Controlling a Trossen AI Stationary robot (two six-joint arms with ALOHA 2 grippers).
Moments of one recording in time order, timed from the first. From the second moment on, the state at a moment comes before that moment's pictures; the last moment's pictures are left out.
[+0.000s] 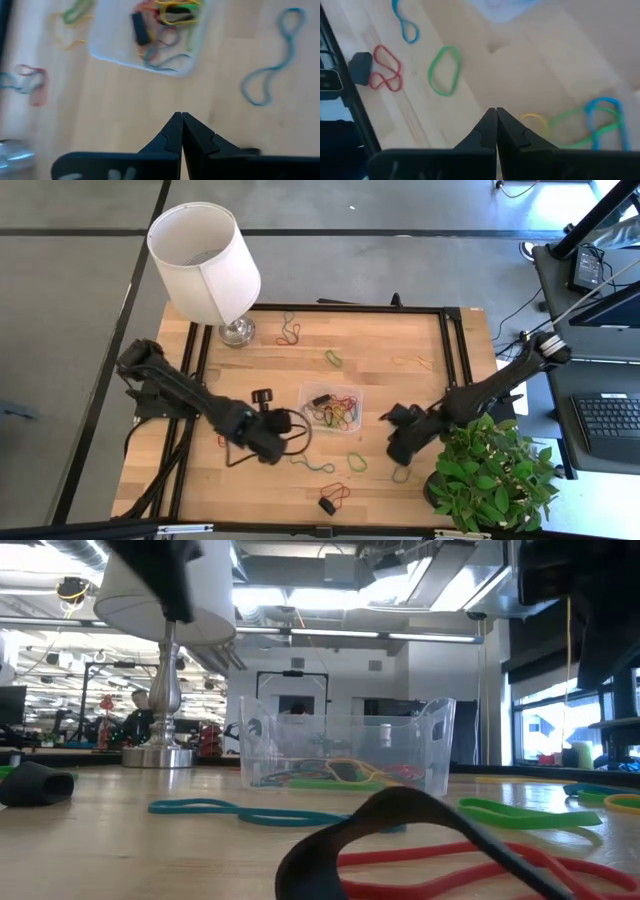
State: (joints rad) left arm -0.51 1.60 1.32 -1.04 -0.47 -0.60; right arm 0.56 1.30 0.80 -0.59 0.18 1.14
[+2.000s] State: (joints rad) left arm -0.58 1.44 0.96 -0.68 -0.22 -0.14; right arm 0.63 1.63 1.04 -0.54 0.18 1.12
